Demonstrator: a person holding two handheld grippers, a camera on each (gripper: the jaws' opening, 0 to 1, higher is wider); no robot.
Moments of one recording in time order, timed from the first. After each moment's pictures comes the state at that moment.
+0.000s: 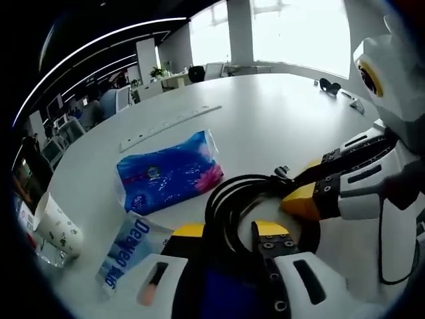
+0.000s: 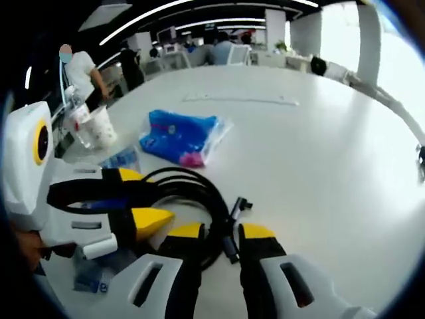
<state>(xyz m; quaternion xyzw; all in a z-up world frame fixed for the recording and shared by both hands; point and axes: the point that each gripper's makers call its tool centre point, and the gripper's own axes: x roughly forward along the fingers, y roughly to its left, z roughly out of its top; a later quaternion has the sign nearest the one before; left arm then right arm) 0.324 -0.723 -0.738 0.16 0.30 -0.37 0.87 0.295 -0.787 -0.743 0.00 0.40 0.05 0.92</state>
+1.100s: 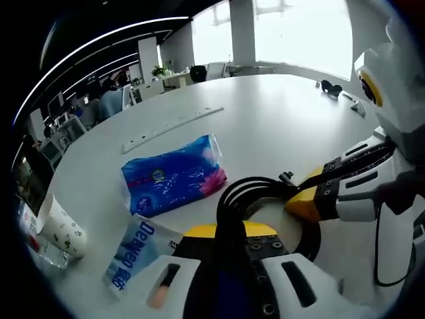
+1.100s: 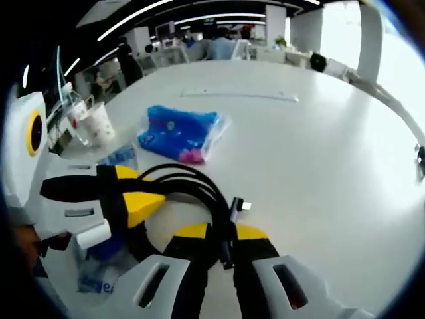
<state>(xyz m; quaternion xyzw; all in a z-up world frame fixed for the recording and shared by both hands) 0.322 -0.720 -0.729 0.15 0.30 -0.37 0.87 0.287 -0.788 -0.741 0.02 0.41 0.04 0.91</state>
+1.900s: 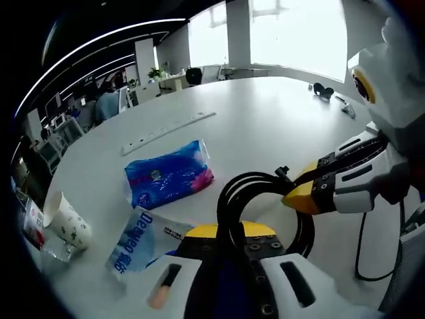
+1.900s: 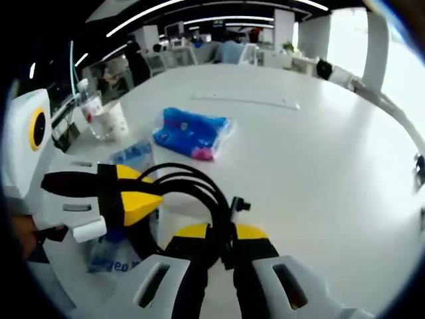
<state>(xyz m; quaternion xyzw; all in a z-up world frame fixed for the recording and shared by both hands) 0.290 -0.717 -0.711 0.15 0.30 -0.38 0.86 0.261 -0.787 -0.721 0.01 0.41 0.06 0.91</state>
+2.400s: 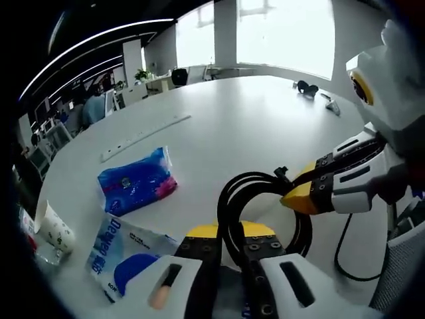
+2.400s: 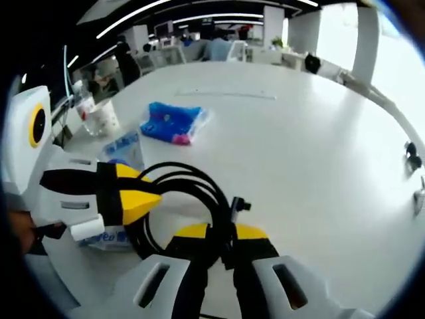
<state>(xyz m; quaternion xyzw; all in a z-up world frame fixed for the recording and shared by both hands) 0.257 -0.758 -0.710 0.15 0.30 -0.42 0.84 0.223 -0.825 -0.721 0.01 0.42 0.03 0.91</state>
